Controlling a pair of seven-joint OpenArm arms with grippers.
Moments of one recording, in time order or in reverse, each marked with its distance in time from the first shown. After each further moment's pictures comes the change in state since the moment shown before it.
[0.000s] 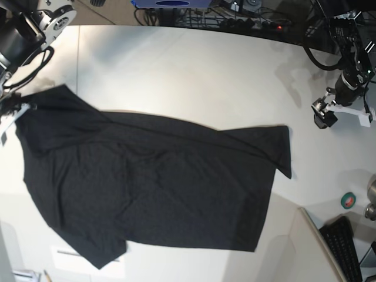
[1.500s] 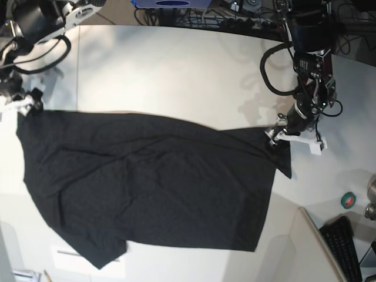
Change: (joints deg) left arm -14.2 5.5 15.5 -20.0 -0.3 -1.2 -11.9; right arm -2.8 -9.2 17.7 3.8 24.6 -0.4 0.8
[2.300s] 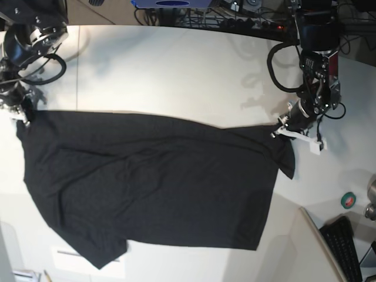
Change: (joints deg) left arm 1.0 -5.1 5.9 2.2 0.6 1.2 3.0; right arm 6.6 9.7 4.3 -29.9 1.7 -8.8 16.0
